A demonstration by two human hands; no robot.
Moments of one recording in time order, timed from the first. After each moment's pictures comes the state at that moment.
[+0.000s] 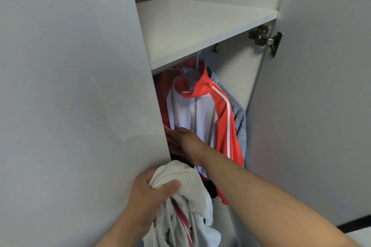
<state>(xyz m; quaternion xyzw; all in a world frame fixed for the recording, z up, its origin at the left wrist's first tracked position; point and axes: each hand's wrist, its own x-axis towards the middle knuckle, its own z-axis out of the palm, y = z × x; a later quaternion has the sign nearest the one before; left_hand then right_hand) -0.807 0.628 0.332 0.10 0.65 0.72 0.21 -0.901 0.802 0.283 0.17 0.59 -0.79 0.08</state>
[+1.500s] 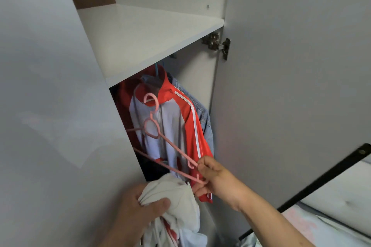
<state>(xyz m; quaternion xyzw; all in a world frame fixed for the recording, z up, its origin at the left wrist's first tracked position) -0.816 0.642 0.340 0.22 0.68 0.65 0.27 -0.730 0.843 0.321 0.25 0.61 -0.75 -0.02</state>
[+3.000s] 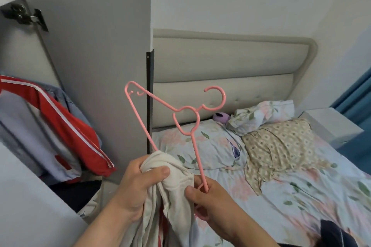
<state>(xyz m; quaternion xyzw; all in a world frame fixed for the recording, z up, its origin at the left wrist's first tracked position) -0.637 0.596 0.372 0.37 0.34 0.54 0.68 -0.454 0.569 0.360 0.46 0.46 -0.67 -0.35</state>
